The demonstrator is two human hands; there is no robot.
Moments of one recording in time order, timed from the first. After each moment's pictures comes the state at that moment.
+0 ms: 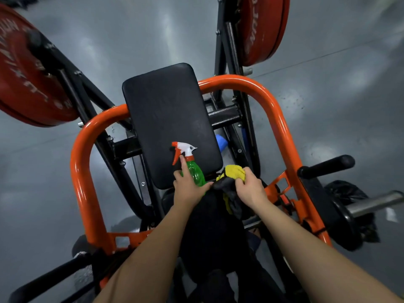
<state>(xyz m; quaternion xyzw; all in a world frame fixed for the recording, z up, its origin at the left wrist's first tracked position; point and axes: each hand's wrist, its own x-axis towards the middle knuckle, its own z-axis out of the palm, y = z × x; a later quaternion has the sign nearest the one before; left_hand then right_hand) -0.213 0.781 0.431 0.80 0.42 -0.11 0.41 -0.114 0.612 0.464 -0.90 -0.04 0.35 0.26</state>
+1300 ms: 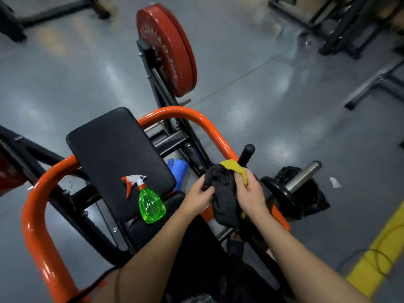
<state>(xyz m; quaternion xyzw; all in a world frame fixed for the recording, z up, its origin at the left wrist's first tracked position) -0.164 0.656 0.525 0.72 0.14 -0.15 0.66 -0.138 0.489 0.564 -0.86 0.07 0.11 0.49</state>
